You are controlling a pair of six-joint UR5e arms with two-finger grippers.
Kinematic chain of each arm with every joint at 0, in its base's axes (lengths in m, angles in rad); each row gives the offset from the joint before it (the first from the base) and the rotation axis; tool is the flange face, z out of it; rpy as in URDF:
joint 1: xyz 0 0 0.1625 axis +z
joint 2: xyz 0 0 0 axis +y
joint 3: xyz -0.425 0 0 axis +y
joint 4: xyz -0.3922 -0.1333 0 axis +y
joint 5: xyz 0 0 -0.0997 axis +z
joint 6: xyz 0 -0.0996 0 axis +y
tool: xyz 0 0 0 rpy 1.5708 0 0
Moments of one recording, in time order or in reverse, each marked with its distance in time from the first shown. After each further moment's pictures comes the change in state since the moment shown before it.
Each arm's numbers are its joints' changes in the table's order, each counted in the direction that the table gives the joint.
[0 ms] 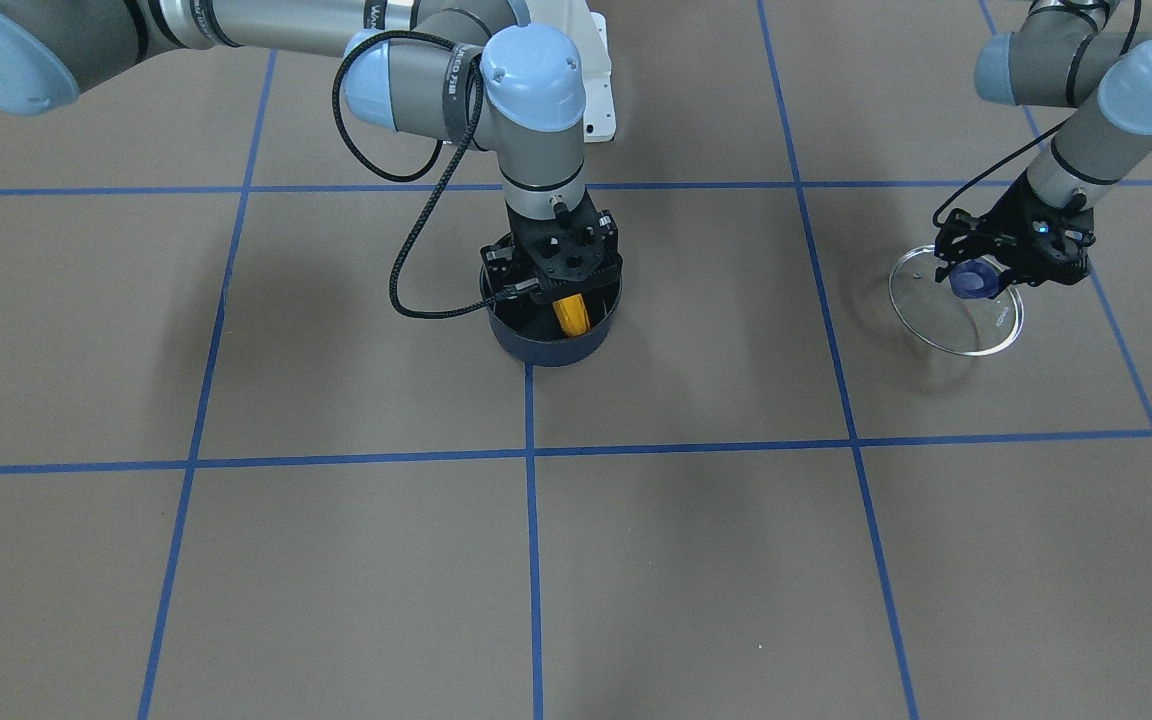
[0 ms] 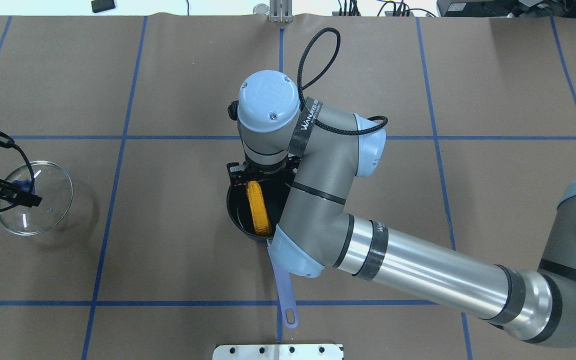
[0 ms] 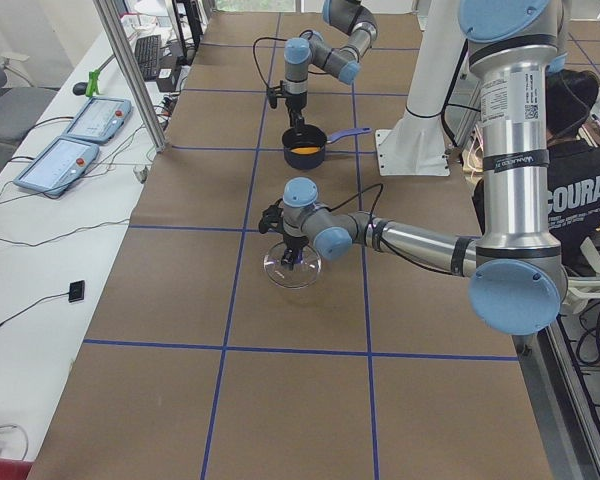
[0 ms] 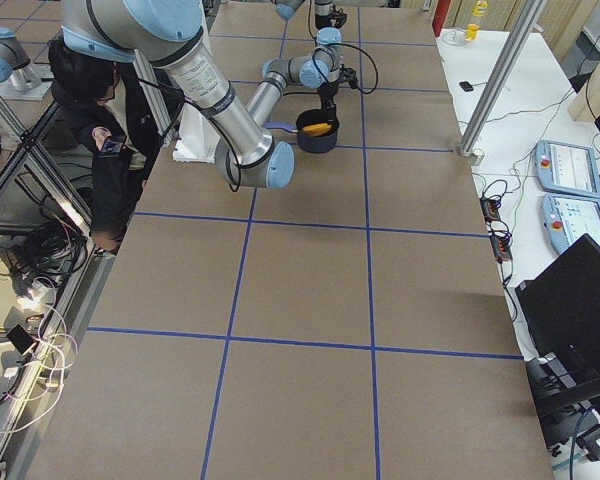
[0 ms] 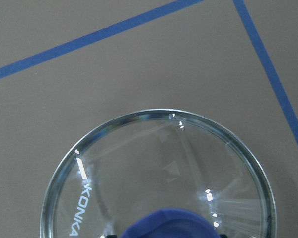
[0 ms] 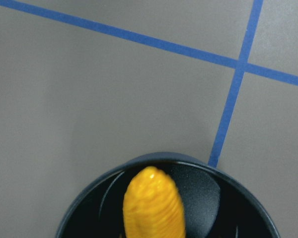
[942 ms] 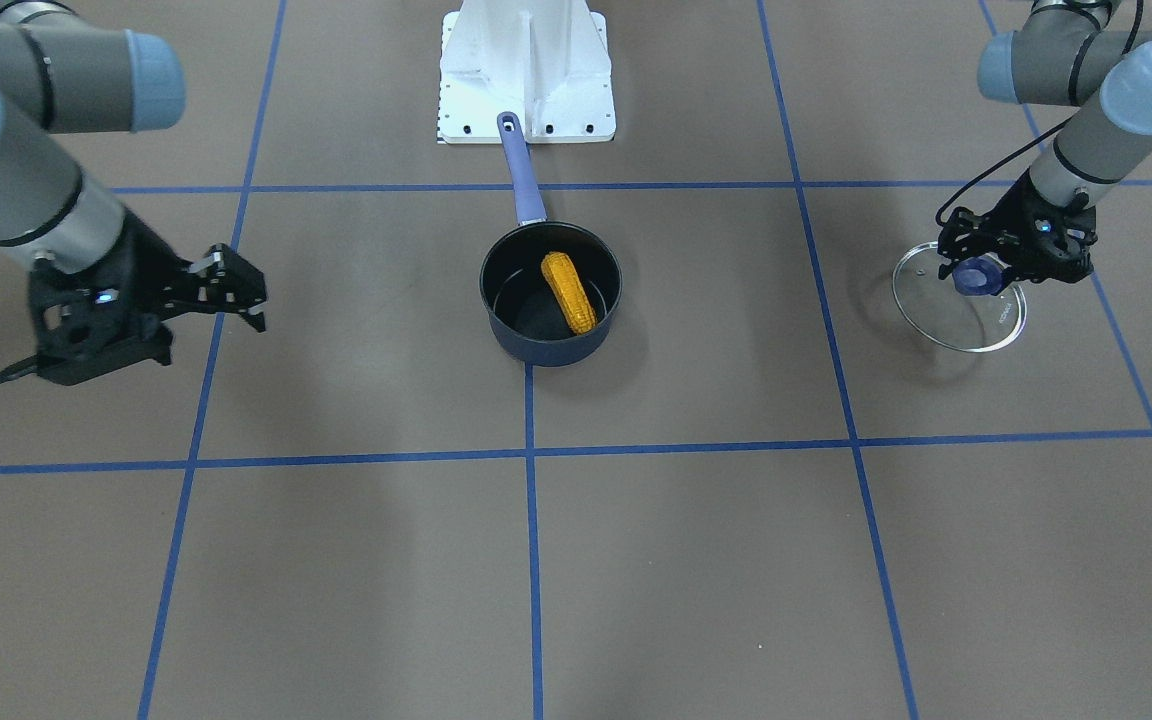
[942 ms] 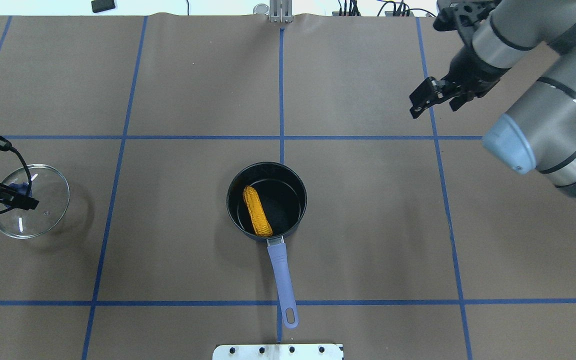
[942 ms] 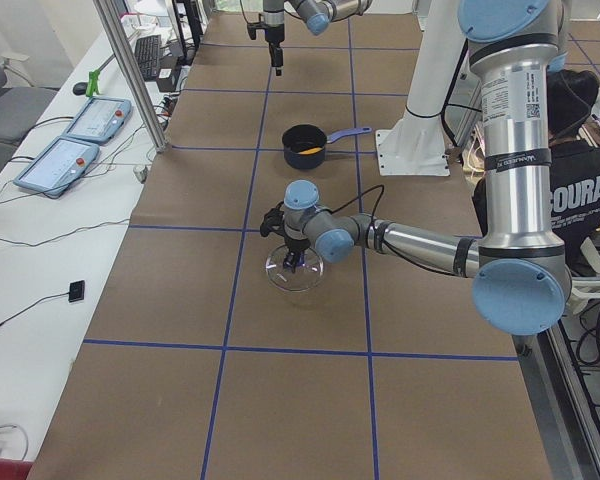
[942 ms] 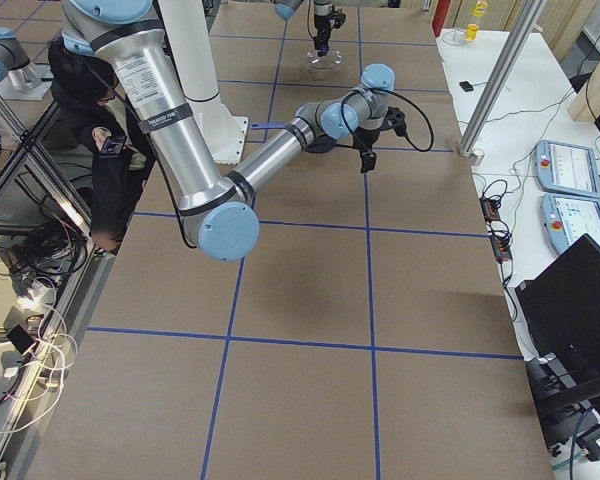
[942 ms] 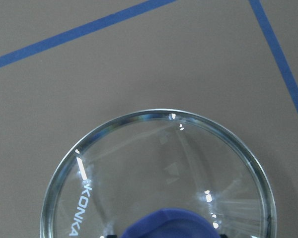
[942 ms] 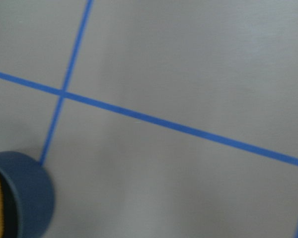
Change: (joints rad) left arm 0.002 -0.009 -0.003 0.000 0.004 0.001; right arm 0.506 0.470 -0.277 -0.006 -0.407 0.390
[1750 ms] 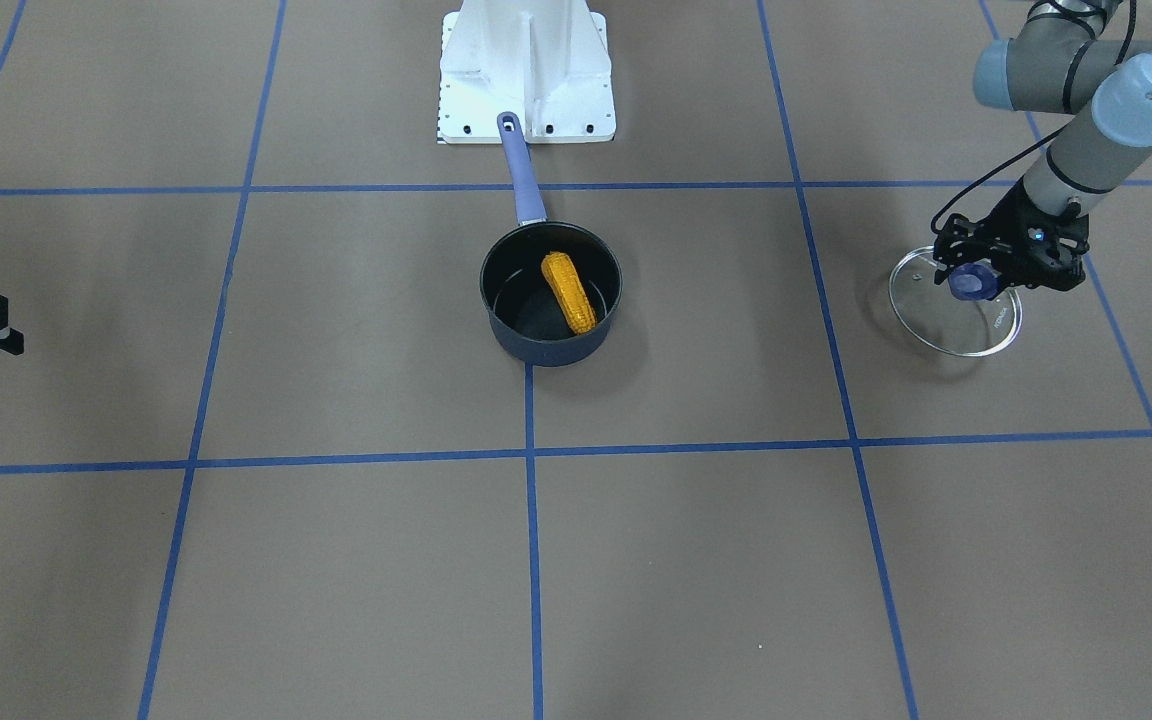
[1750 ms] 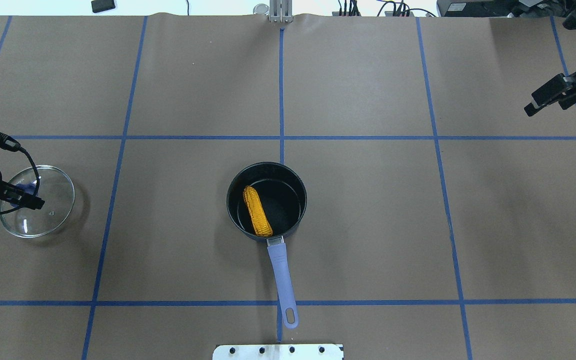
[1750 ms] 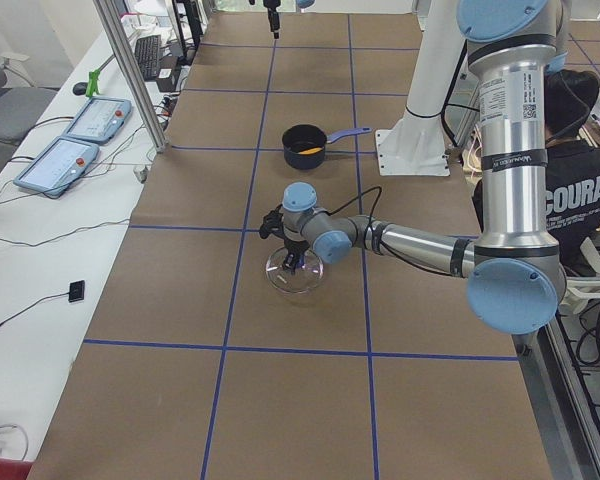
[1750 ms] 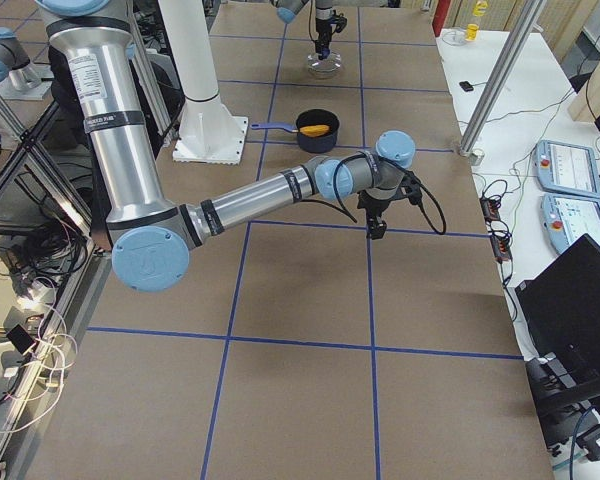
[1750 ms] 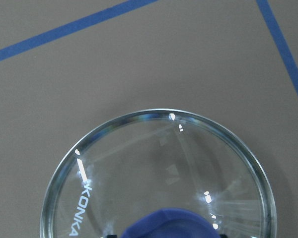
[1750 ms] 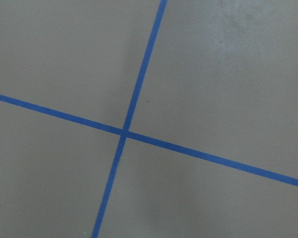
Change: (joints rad) left arm 0.012 0.037 -0.051 0.000 -0.001 0.000; right arm 0.237 0.211 0.077 0.001 -0.131 0.358
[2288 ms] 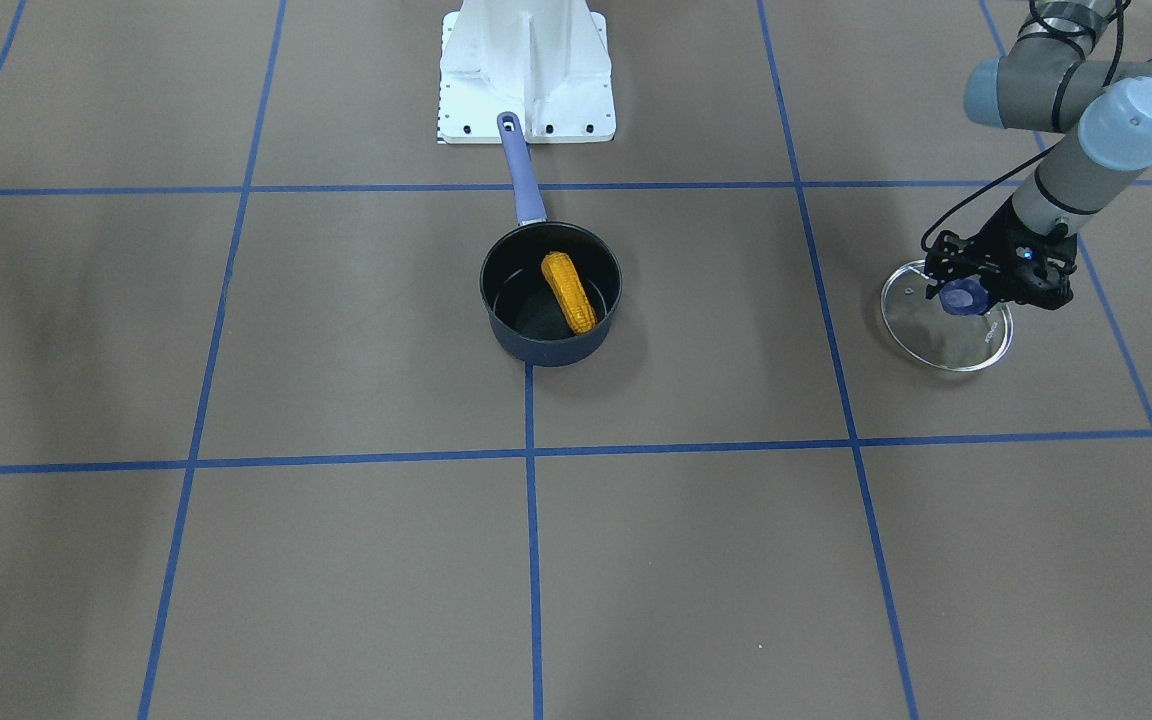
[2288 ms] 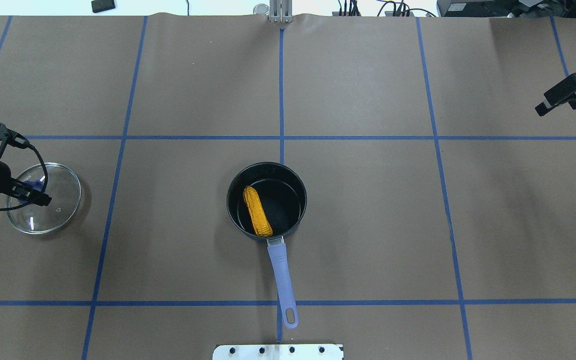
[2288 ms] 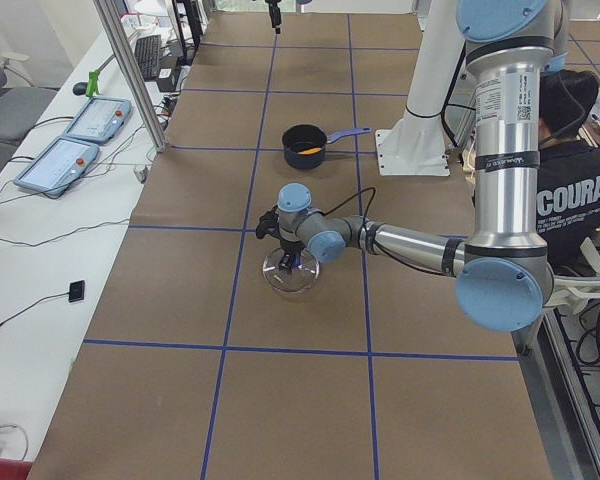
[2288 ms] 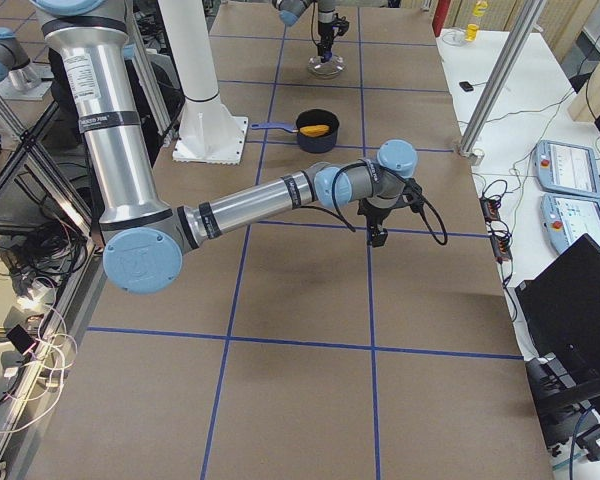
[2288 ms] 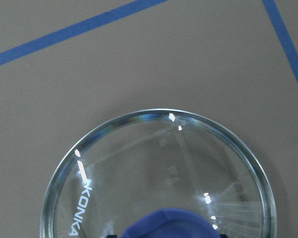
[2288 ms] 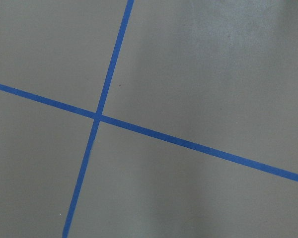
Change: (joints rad) left arm 0.005 0.036 -0.035 -0.001 0.000 0.000; right arm 0.021 0.007 0.014 -0.001 -0.014 0.033
